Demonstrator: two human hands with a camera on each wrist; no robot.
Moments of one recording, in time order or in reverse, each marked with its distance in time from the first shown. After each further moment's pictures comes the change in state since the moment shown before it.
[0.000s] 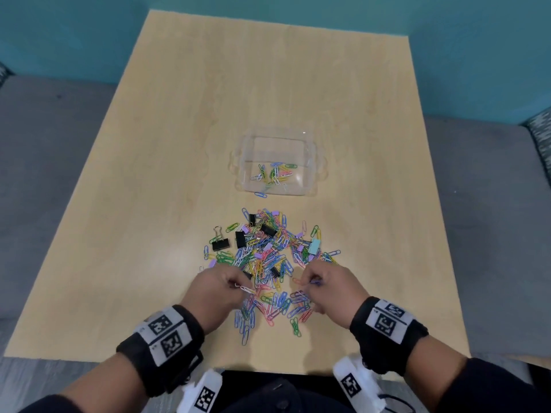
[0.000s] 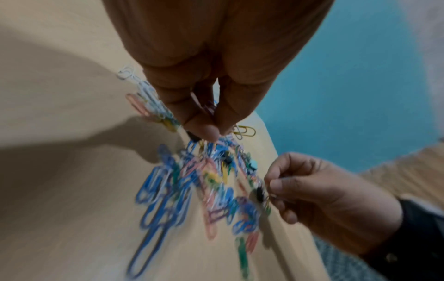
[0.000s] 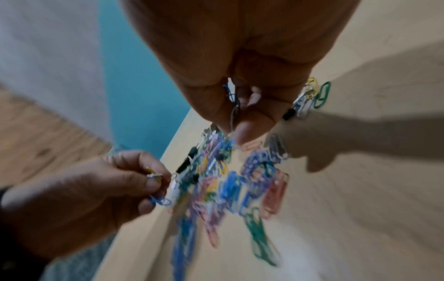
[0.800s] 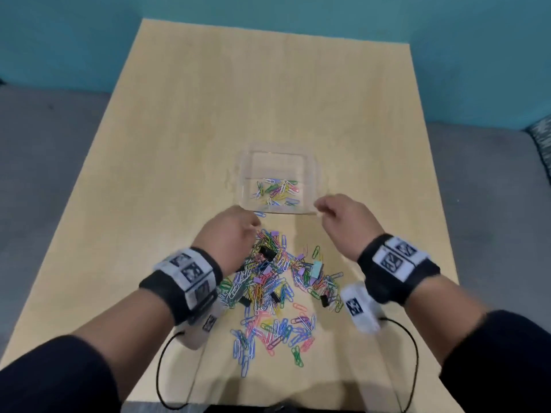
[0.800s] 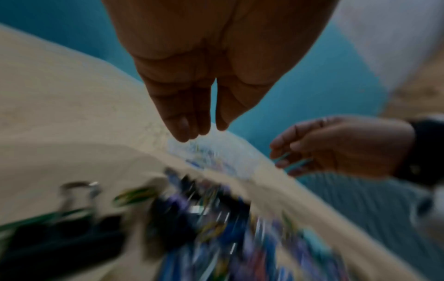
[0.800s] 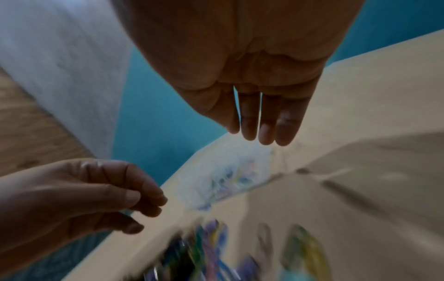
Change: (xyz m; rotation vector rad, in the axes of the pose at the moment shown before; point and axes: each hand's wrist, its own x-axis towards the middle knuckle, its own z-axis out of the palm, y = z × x) left_hand 0.101 0.071 -0.034 0.560 0.185 0.364; right_hand 0.092 -0.062 -0.087 -0.395 0.285 -0.241
